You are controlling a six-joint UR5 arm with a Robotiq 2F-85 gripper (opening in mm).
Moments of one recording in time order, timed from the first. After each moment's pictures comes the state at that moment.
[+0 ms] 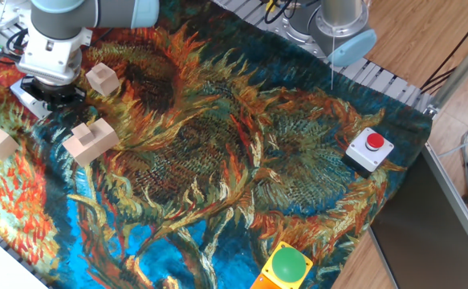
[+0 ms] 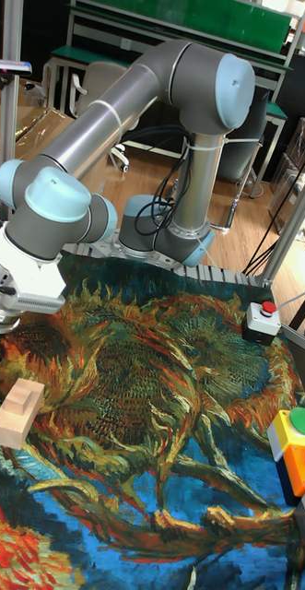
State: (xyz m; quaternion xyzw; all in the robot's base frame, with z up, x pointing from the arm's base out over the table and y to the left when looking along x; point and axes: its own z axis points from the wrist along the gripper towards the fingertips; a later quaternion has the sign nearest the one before) arm 0.629 -0.296 0.036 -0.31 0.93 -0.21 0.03
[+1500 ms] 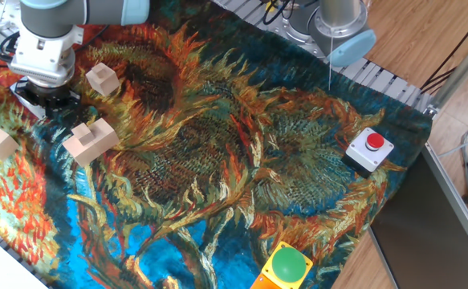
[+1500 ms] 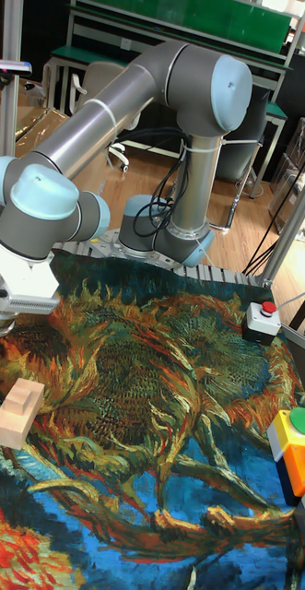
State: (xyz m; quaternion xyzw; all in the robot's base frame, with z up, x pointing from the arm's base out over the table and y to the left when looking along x) arm 0.640 -0.294 0.031 -0.33 0.93 -0.19 0.04
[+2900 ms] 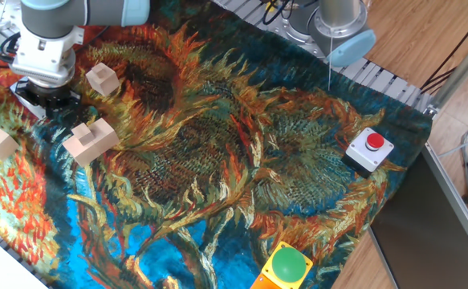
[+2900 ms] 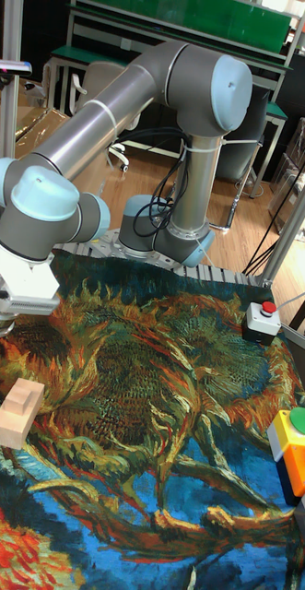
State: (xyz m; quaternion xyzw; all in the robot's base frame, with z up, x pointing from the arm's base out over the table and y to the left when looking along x) arm 0.638 -0.290 0.031 -0.33 0.92 -0.19 0.04
